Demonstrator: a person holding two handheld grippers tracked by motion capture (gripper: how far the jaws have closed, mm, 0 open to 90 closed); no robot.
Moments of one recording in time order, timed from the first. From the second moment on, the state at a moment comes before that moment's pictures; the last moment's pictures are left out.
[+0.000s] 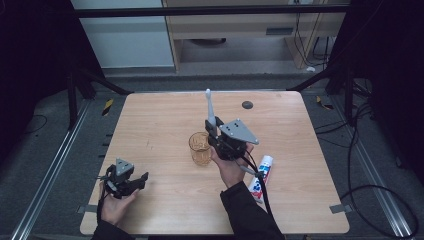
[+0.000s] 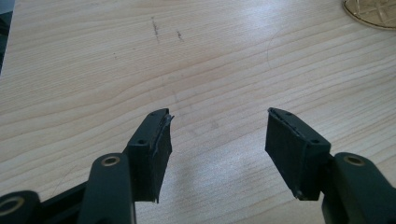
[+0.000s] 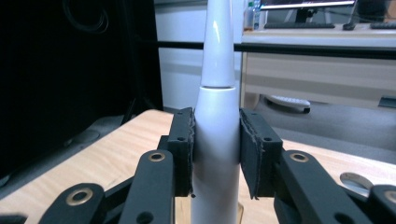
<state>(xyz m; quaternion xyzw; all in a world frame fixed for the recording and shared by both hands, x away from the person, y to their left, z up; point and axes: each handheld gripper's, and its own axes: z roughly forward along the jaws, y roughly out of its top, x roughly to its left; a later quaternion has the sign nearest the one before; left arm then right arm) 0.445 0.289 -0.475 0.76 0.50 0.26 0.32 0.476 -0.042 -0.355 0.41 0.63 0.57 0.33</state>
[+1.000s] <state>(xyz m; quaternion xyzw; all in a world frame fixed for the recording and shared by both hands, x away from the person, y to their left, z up) 0.445 0.288 -0.476 0.76 0.50 0.26 0.32 0.522 0.008 -0.368 0.42 0.59 0.59 0.35</state>
